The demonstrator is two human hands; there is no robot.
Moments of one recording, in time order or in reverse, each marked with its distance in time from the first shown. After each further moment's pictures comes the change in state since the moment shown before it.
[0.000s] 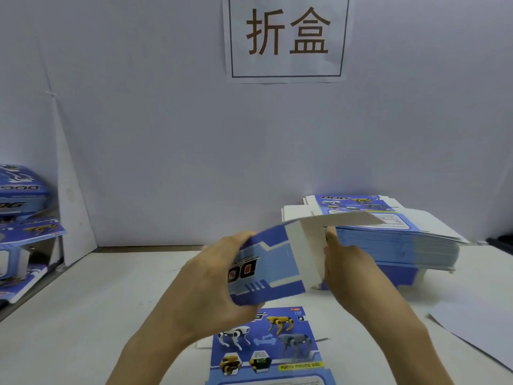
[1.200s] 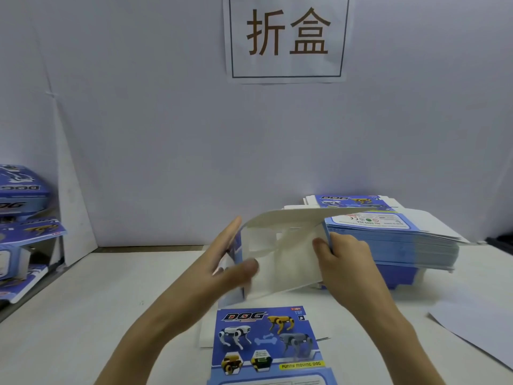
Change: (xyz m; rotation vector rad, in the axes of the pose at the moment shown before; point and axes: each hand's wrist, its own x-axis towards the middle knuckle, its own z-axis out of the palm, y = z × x) left_hand 0.012 0.005 -0.006 -0.767 -0.177 -0.445; right_hand -0.013 -0.019 -0.017 0.538 0.107 0.142
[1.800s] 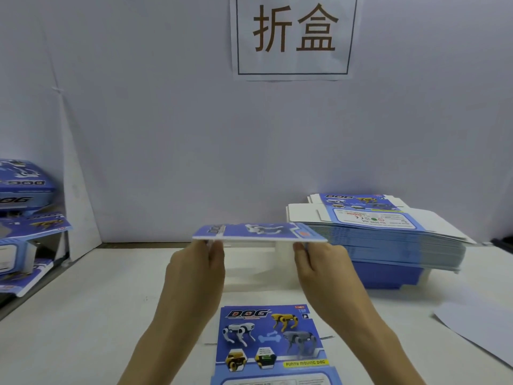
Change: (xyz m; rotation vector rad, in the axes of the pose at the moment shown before) left_hand -0.005 -0.011 0.002 0.715 0.616 -0.038; right_hand -0.015 -0.015 0.022 -0.018 -0.041 -0.195
